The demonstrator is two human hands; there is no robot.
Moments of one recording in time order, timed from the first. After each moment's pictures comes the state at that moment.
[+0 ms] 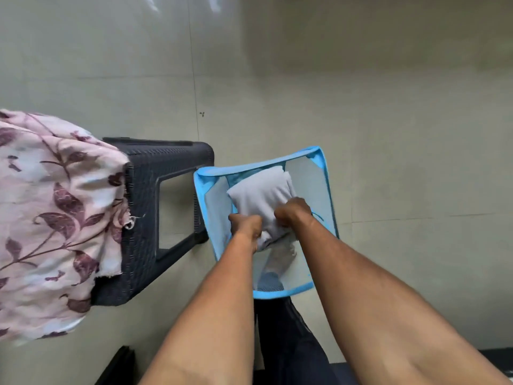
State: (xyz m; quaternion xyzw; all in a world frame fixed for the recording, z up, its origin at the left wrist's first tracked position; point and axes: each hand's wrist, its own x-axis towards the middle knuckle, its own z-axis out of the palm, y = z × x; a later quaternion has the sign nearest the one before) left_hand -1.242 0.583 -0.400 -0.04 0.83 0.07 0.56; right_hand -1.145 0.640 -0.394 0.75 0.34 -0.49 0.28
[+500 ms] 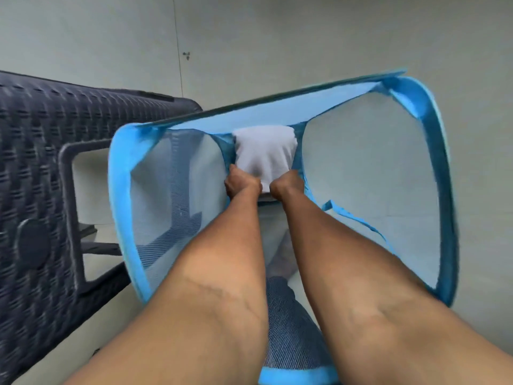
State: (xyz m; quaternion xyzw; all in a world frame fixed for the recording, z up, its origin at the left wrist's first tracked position) left_hand -1.250 0.616 -0.601 0.10 0.88 -0.02 0.47; right_hand -1.159 0.626 -0.603 0.79 0.31 -0.49 0.21
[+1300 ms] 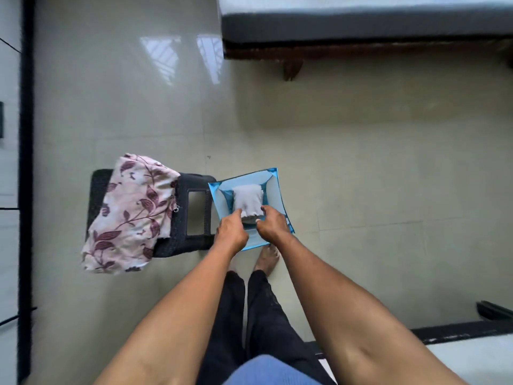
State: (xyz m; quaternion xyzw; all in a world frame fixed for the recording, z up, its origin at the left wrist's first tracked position) left_hand -1.266 0.548 -0.102 0.45 0.75 -0.07 0.47; right_hand -1.141 0.572 -0.115 0.71 0.48 -0.51 0.09
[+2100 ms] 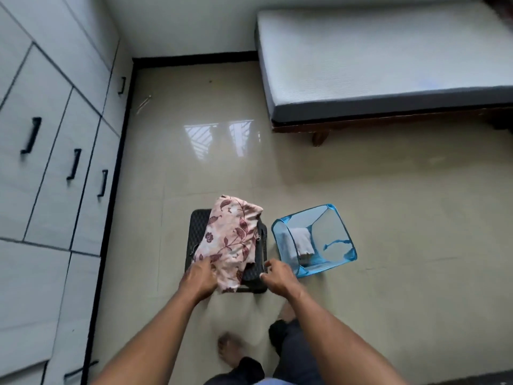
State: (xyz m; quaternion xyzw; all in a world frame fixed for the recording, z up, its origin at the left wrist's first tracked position) left_hand -1.604 0.428 -0.018 0.53 0.76 -0.10 0.37; right_hand -1.374 0.444 -0.016 0.68 0.52 -0.51 0.09
